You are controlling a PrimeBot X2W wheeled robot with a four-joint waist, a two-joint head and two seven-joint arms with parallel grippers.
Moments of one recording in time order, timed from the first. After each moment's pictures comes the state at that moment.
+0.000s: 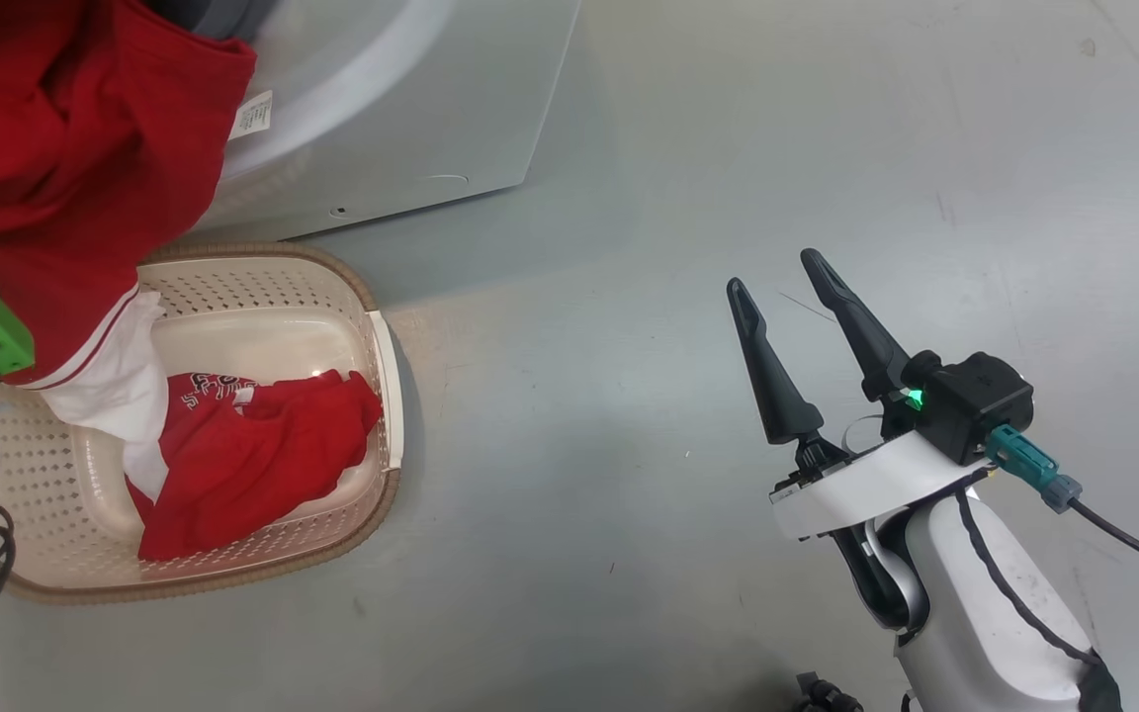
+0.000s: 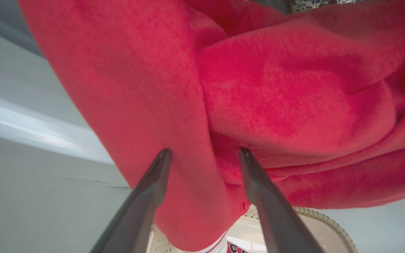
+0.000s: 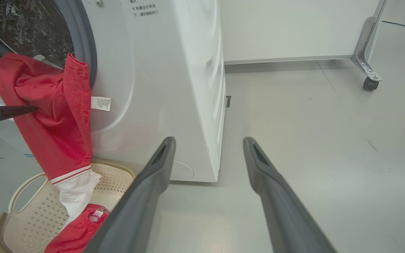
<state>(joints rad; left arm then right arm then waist) -0.67 0.28 0.03 0.61 -0.44 0.11 0.13 -0.28 -0.05 0.33 0.16 0.32 0.11 -0.26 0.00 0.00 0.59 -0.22</state>
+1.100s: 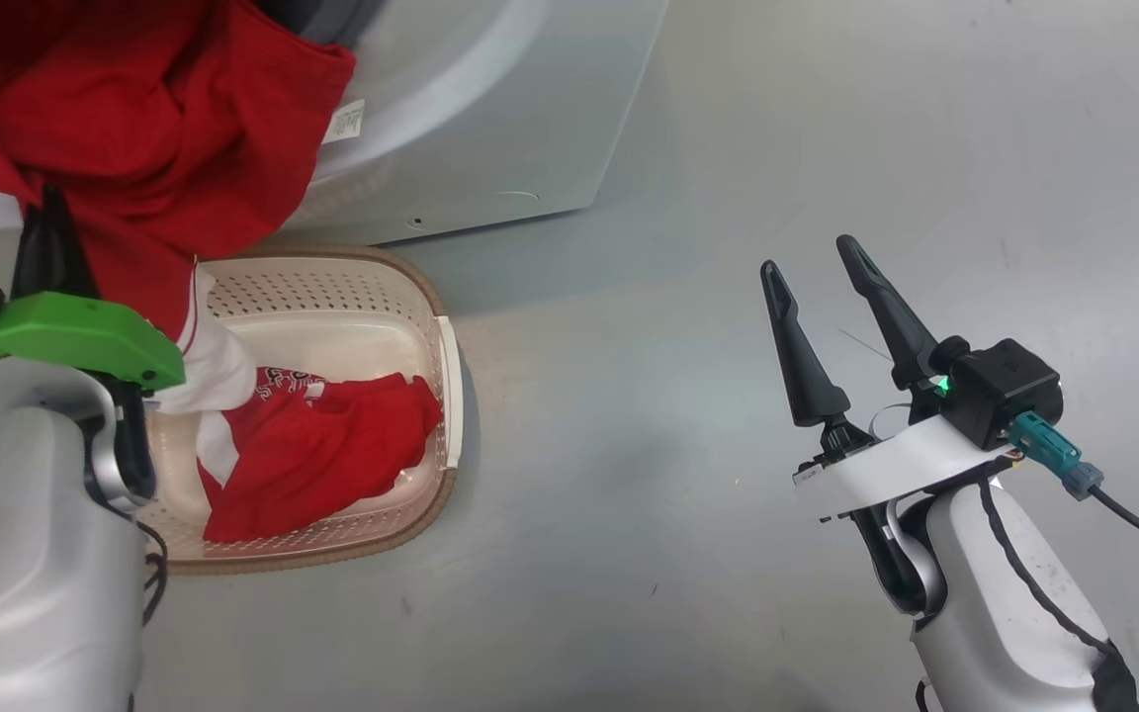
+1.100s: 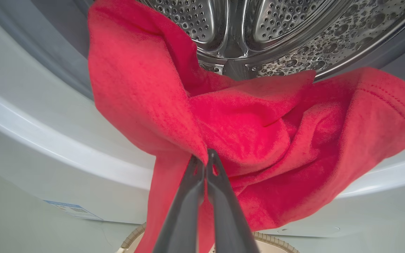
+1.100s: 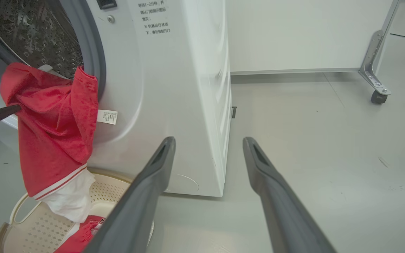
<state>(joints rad) -0.62 0.13 -0.02 0.60 -0.44 0.08 -0.18 -0.30 -0.05 0.28 0.19 0.30 0.12 -0.26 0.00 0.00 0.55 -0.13</state>
